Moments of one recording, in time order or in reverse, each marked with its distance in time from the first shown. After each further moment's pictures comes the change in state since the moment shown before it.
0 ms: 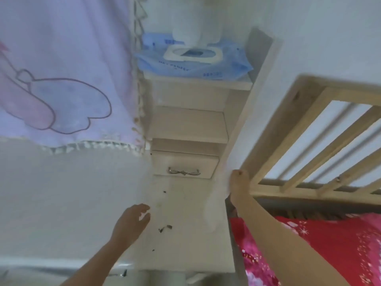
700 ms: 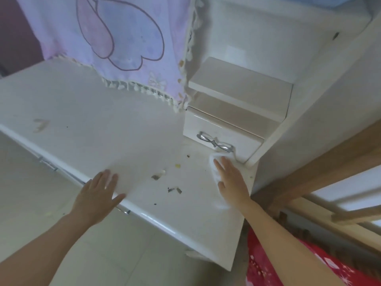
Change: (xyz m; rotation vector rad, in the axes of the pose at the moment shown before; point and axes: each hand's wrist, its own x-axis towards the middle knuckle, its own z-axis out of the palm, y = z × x) left_hand -0.071 -0.088 0.029 0.615 0.253 -0.238; right_hand 0.049 0.106 0.048 -1.077 -0.720 -1.023
